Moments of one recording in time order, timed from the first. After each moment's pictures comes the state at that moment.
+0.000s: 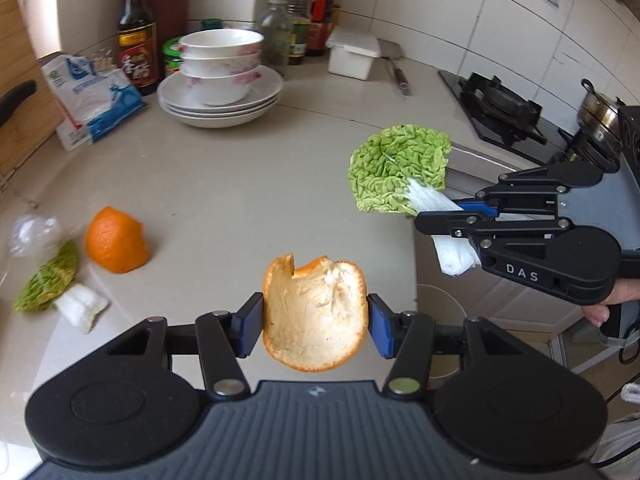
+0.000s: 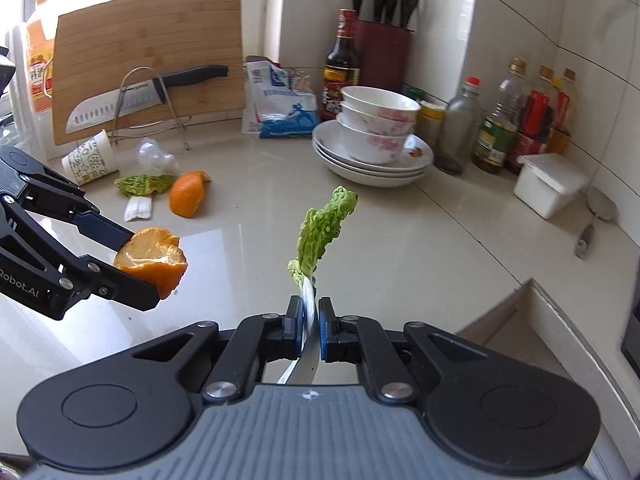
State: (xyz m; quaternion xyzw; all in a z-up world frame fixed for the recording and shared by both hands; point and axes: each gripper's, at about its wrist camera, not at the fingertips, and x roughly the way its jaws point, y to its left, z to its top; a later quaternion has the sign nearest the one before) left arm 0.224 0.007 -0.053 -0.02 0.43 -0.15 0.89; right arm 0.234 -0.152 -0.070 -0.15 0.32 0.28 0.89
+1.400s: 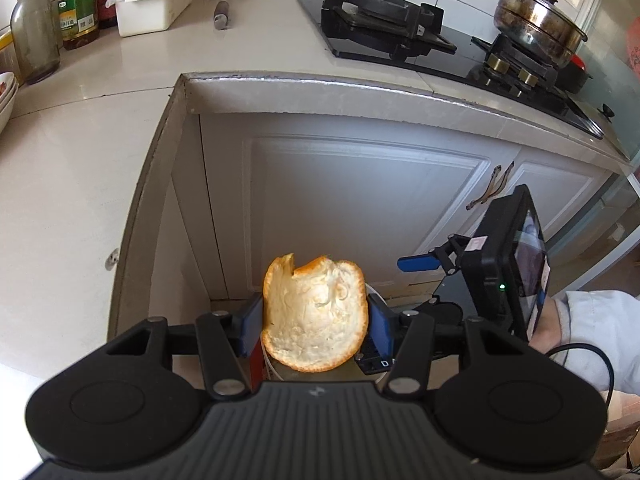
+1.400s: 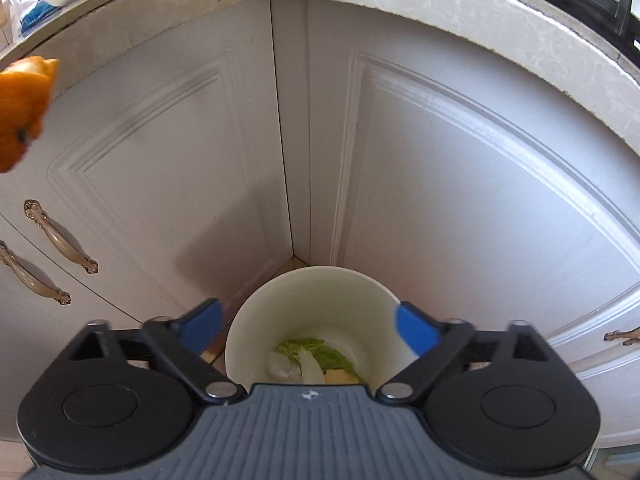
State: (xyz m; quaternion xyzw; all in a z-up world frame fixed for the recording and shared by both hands) left arm 0.297 -0.207 -0.129 0.06 0.47 -0.27 0.84; right arm 0.265 -0.348 -0.270 -0.05 0.47 0.10 0.87
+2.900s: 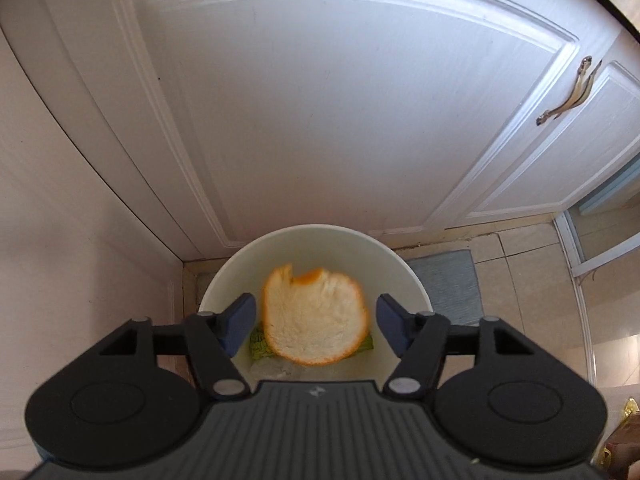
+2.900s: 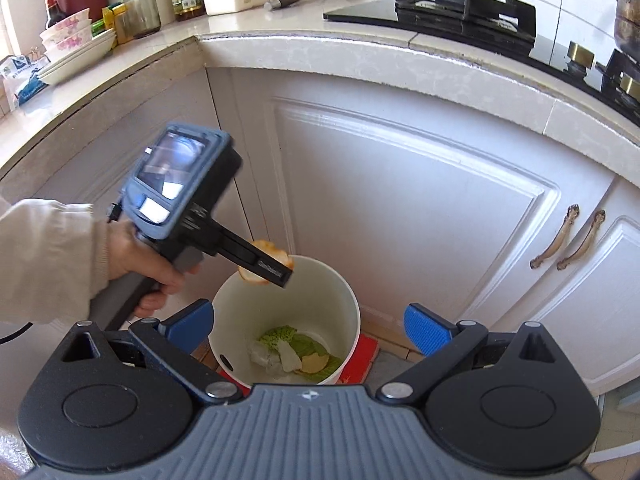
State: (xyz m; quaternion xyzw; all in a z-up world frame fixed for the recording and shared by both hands) left arm 0.359 -0.346 -0.331 0.12 0.54 -0.24 0.80; right arm 0.152 -0.431 -0.213 0.02 0.42 0.03 0.91
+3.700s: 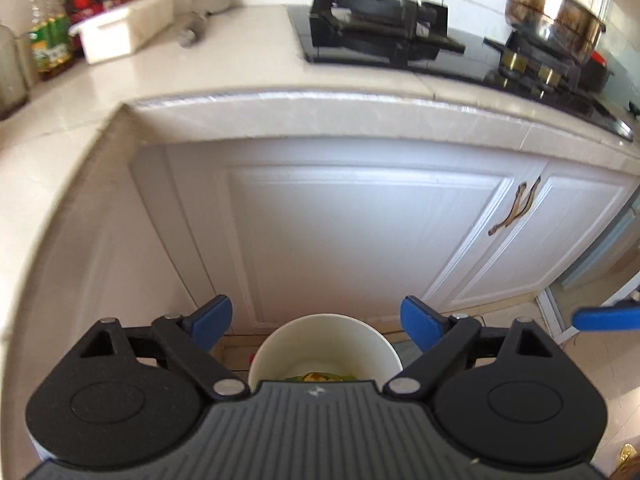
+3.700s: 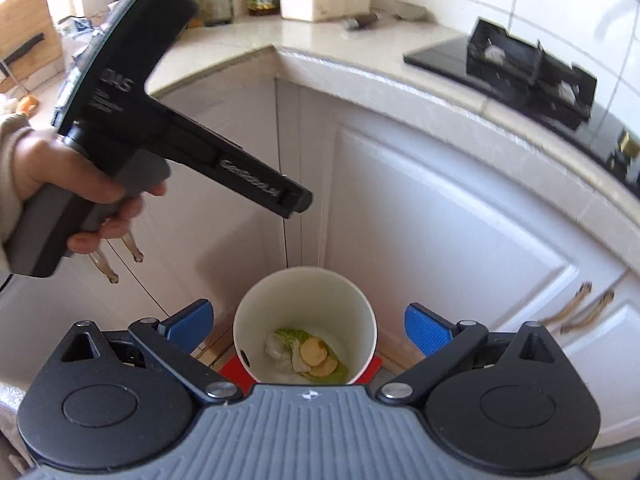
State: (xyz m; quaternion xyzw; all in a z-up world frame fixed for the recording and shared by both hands) left arm 0.308 -0.276 -0.145 0.07 0.43 -0.24 0.87; right arm 0.159 -0.386 -0.152 -0.07 0.42 0.11 0.90
